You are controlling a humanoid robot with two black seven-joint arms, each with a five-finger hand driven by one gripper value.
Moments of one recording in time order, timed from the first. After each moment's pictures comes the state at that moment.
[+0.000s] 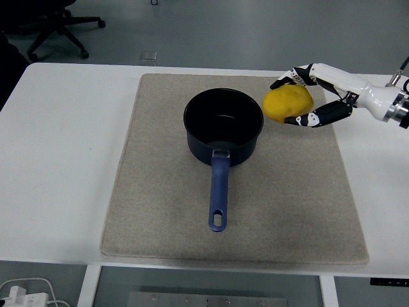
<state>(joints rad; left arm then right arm) -0.03 0.00 0.01 -0.17 0.05 0.06 -0.01 1.04 -0.70 0.28 1.20 -1.01 0.14 0.53</state>
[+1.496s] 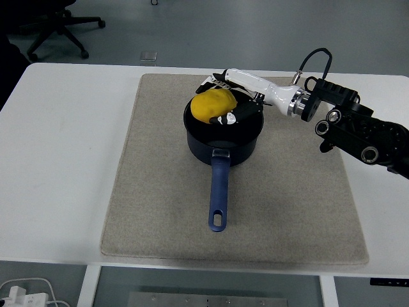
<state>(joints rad) -0.03 0.00 0.01 -0.17 0.05 0.06 -0.01 1.14 -0.20 0.17 0.79 -1.03 0.07 0.50</state>
